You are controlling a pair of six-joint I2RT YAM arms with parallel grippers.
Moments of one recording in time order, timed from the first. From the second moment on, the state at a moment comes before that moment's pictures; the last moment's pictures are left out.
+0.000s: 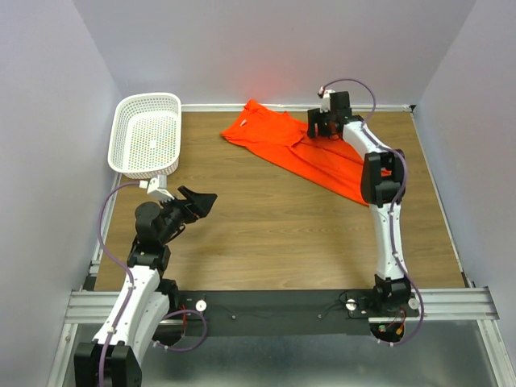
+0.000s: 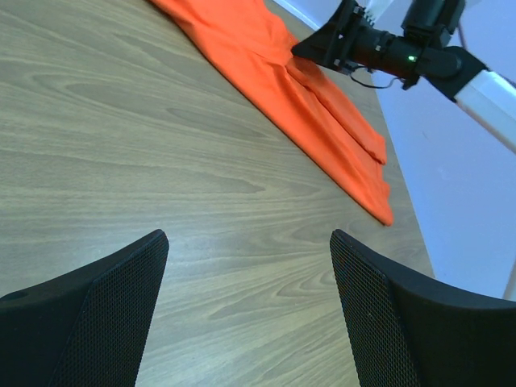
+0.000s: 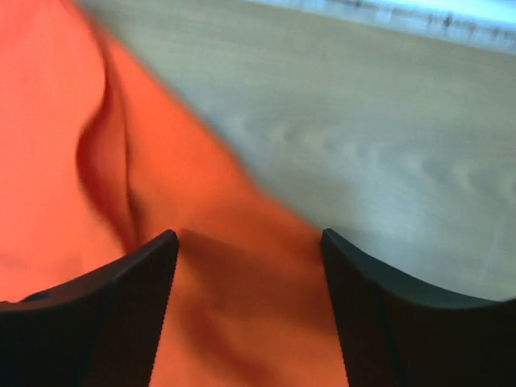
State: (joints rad) left arm -0.07 0.65 0.26 0.22 0.38 -0.73; right arm 0.18 2.58 2.22 -0.33 -0.15 0.01
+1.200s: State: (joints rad) left arm -0.07 0.52 0.22 0.25 0.45 -0.75; right arm 0.26 1.63 0.94 -0.28 -0.05 -0.71
